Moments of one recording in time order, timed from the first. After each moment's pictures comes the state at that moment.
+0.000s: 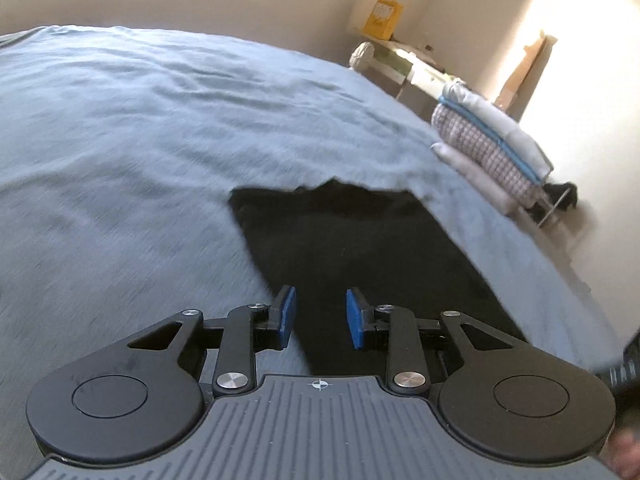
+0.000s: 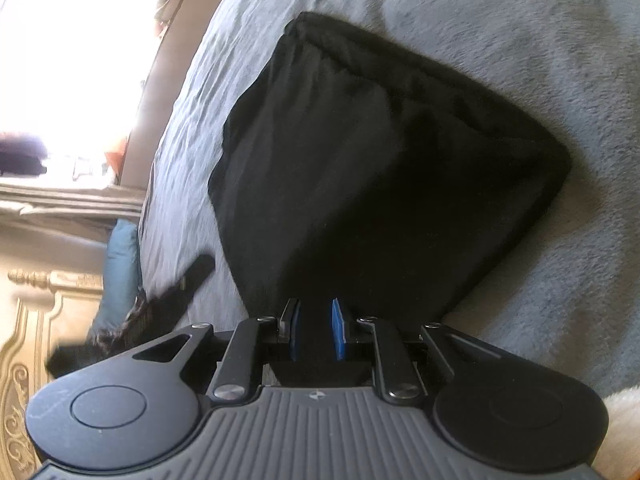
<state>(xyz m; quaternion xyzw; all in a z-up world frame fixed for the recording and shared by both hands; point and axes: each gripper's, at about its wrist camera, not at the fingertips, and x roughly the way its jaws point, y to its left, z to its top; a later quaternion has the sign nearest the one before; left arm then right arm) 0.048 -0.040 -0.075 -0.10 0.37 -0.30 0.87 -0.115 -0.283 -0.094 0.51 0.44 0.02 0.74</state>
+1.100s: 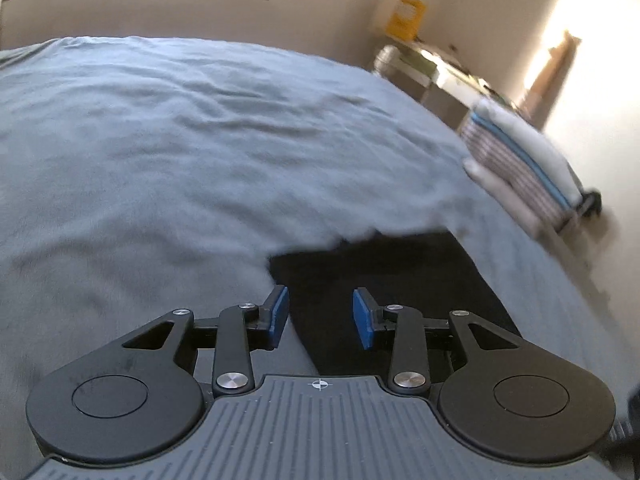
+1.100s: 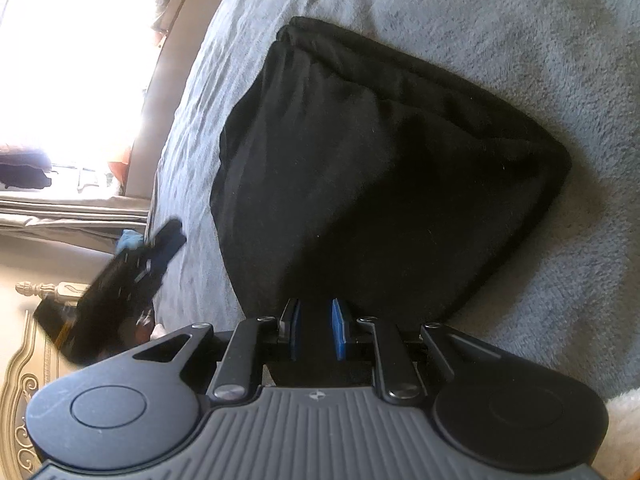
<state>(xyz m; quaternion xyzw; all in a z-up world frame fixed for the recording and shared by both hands) 0.065 -0.032 -0.041 -0.07 0.39 -0.27 0.88 -0.125 -0.300 -0.102 0.53 0.42 0.01 0.74</state>
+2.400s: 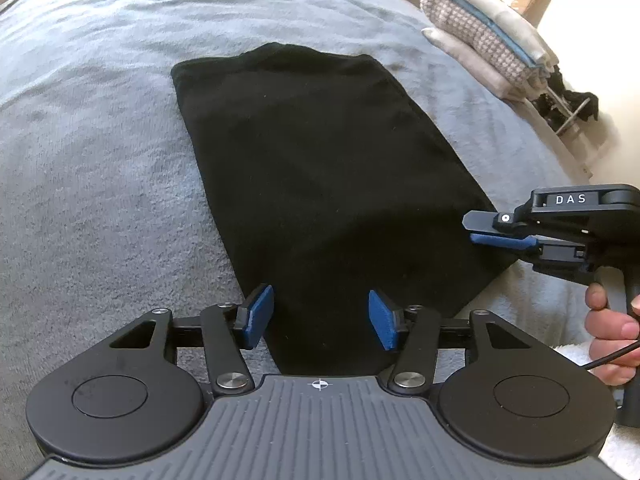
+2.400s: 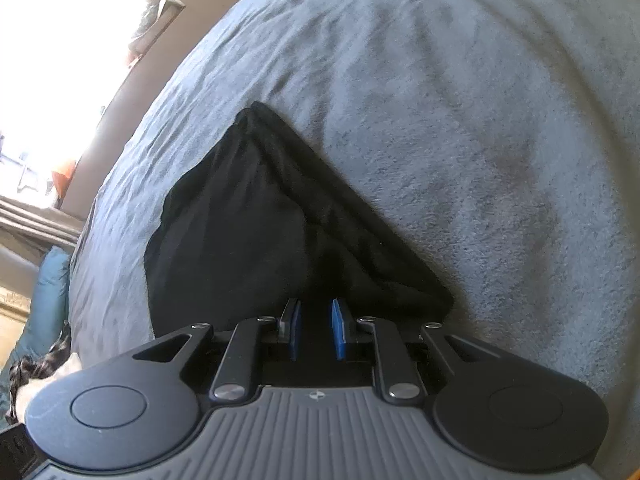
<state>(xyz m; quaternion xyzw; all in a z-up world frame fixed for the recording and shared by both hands) -0.039 -0.093 -0.075 -0.01 0.50 -0.27 0.82 -0.137 -0.329 -0.069 0.42 0.41 -0.11 0.80</state>
